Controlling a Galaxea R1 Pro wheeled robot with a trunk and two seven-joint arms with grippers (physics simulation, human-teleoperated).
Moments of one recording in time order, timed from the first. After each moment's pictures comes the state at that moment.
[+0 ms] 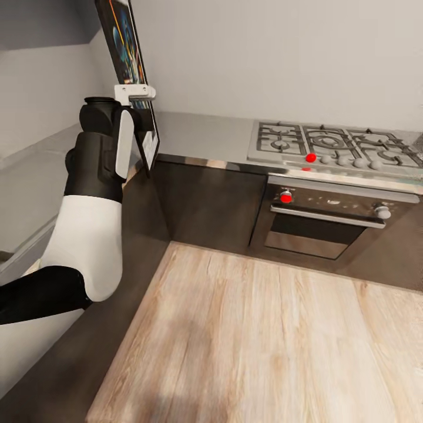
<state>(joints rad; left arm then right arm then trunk) -1.52 -0.17 0.05 -1.10 -0.09 0.89 0.20 0.13 -0.06 -0.11 -0.25 0.01 -0.50 -0.28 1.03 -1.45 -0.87</state>
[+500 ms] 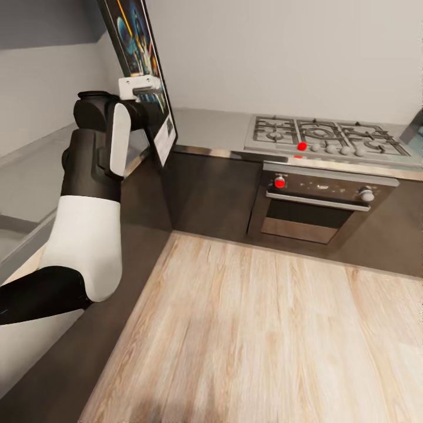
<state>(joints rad) -1.52 -0.17 0.04 -1.15 0.01 0.91 0.13 0.13 -0.06 -0.11 -0.25 0.01 -0.50 -0.28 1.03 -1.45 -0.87</state>
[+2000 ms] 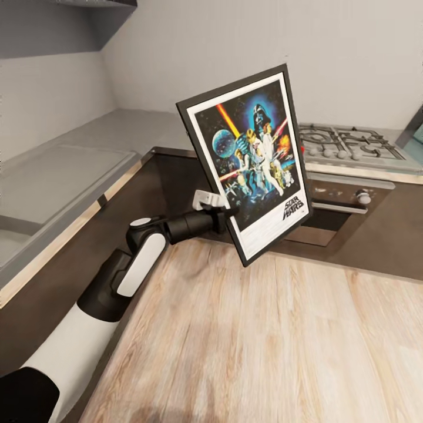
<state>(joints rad) -0.94 0.00 -0.47 -1.48 0.68 0.65 -0.32 0.12 -0.07 -0.12 -0.32 0.01 -0.51 -0.27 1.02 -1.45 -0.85</state>
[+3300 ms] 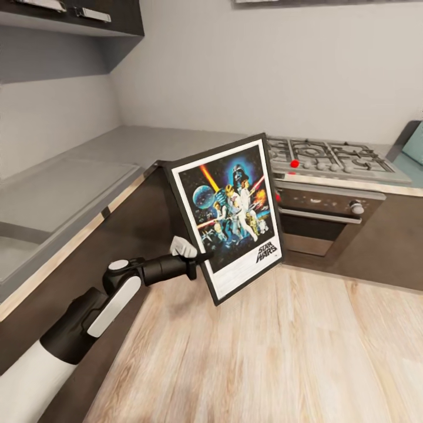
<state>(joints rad) -0.74 0.24 -0.54 -1.47 0.67 0.48 -0.49 0.12 -0.09 -0.12 -0.84 0.01 -0.35 -0.28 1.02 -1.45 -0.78</state>
